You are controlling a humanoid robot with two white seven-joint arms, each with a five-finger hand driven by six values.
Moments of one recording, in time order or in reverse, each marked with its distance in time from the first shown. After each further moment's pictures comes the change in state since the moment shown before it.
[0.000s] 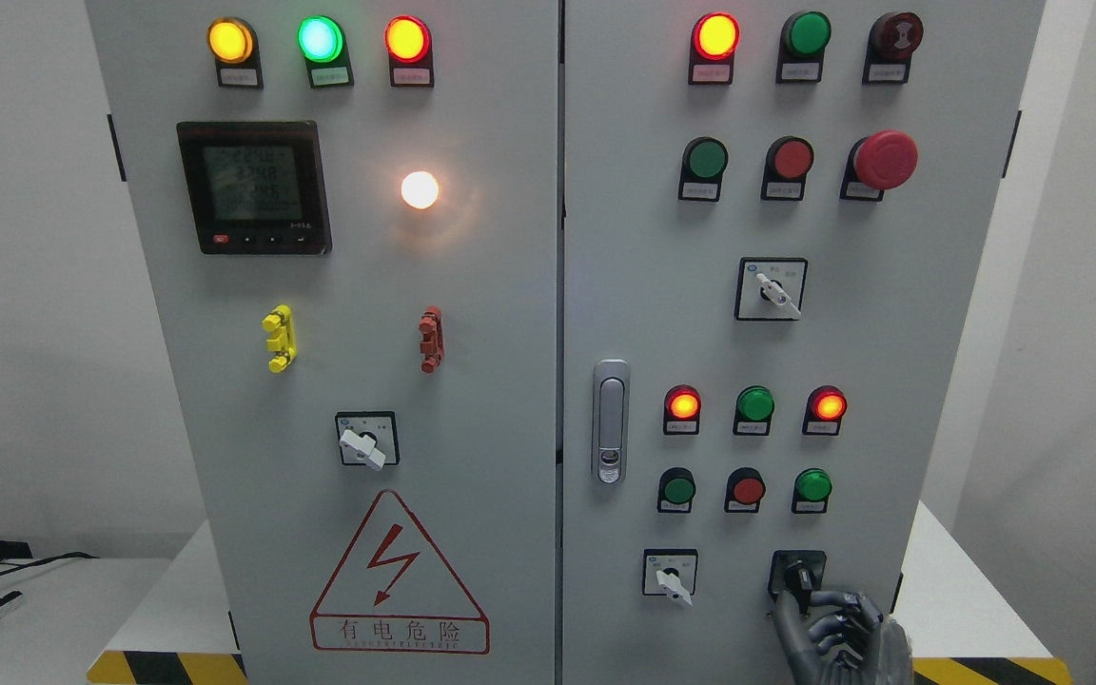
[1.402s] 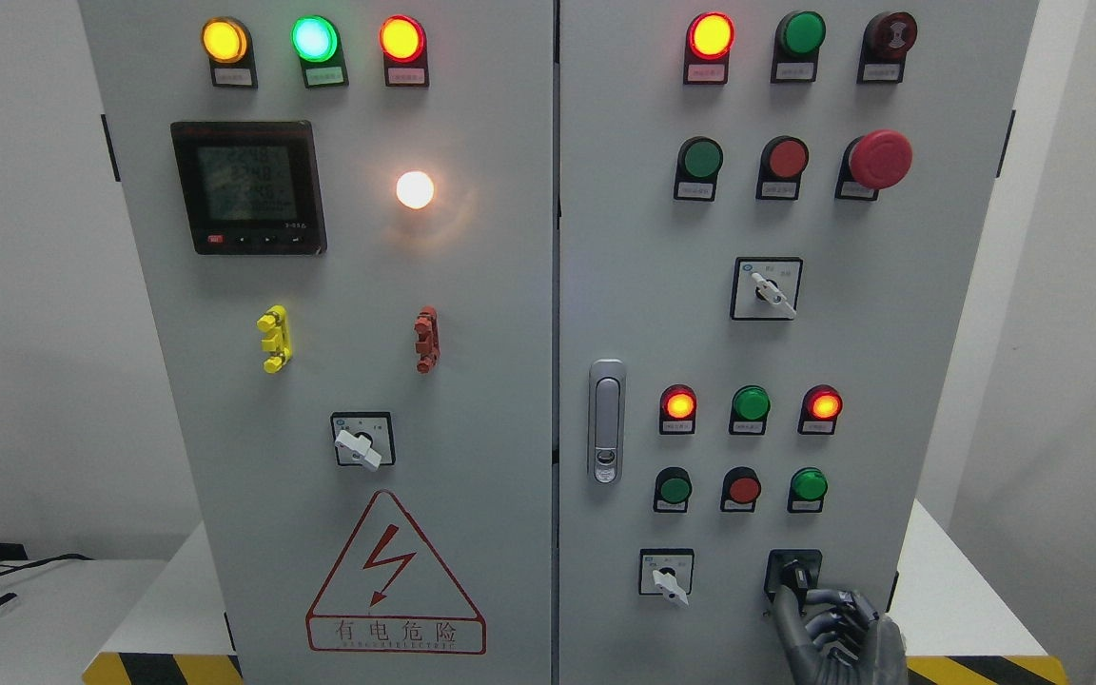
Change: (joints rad) left arm 0.000 0.000 0.000 0.000 0.000 0.000 0.000; right arm -0.011 0.001 0.000 0.008 -0.065 -0.001 0.002
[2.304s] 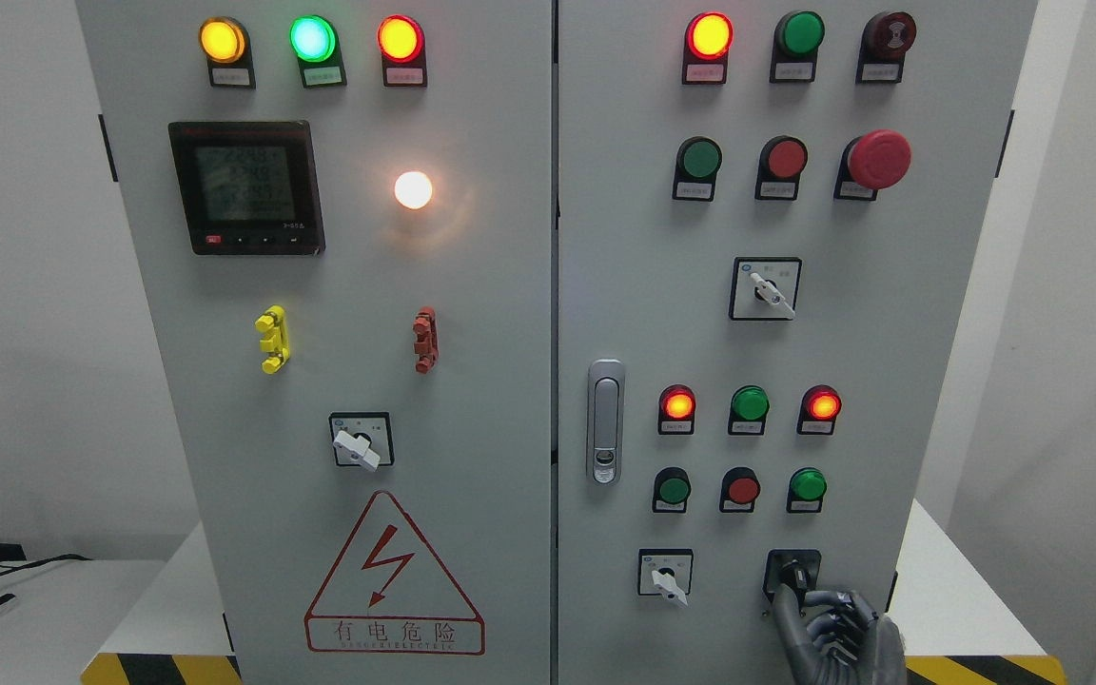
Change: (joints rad) left arm 0.000 0.000 0.000 0.000 0.000 0.000 0.000; right arm -0.001 0.000 0.000 0.002 -0.006 0.001 0.000
